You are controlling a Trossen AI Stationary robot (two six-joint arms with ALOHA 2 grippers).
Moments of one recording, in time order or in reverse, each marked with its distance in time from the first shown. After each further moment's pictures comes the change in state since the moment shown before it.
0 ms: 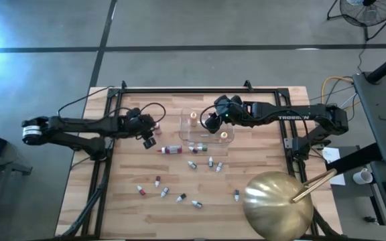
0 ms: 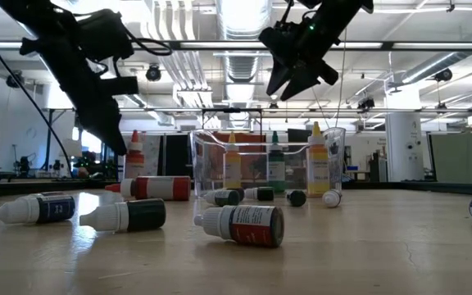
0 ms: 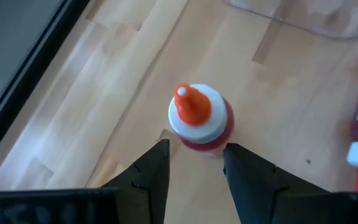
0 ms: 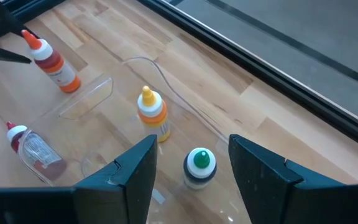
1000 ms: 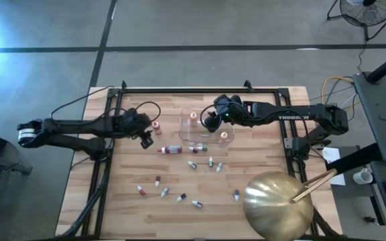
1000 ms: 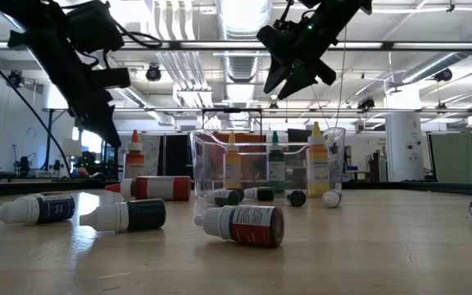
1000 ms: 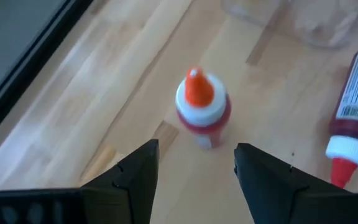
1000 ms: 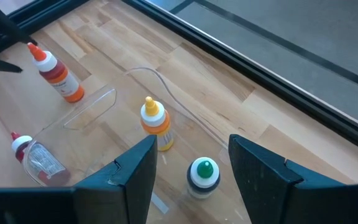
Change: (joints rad) left arm -0.001 -0.099 -0.016 -0.045 0.020 -0.052; right arm -0.003 0.000 -0.005 0.041 0.006 -0.001
